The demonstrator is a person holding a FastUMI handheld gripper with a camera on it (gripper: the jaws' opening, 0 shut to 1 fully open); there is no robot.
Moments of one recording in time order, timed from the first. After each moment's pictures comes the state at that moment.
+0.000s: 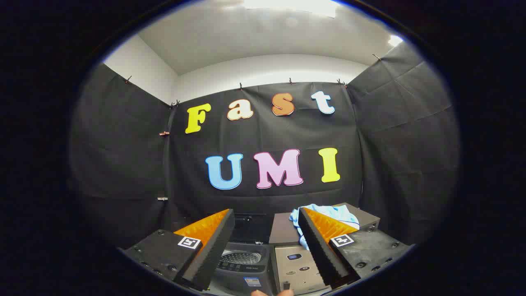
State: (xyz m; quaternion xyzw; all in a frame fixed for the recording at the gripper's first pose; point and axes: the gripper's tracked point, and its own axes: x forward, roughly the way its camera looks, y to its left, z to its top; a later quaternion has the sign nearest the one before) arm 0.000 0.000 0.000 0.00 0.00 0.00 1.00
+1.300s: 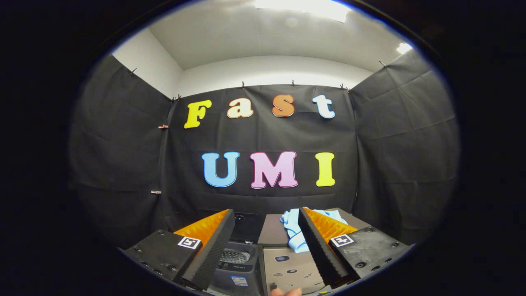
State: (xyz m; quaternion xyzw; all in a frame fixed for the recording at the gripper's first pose) arm 0.007 -0.006 -0.001 -0.04 0.00 0.00 1.00
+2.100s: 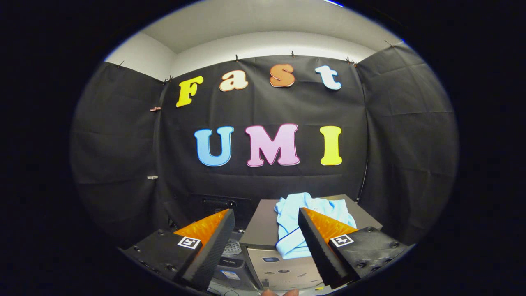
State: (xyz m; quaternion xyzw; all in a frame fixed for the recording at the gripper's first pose) arm 0.108 -0.075 -0.049 -0.01 0.12 0.01 0.99
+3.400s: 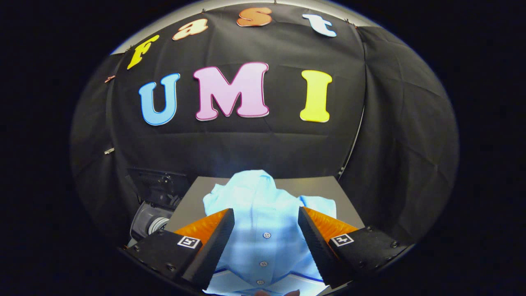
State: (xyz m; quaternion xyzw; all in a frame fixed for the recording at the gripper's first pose) arm 0.291 -0.223 -0.153 -0.03 0.32 -0.08 0.94
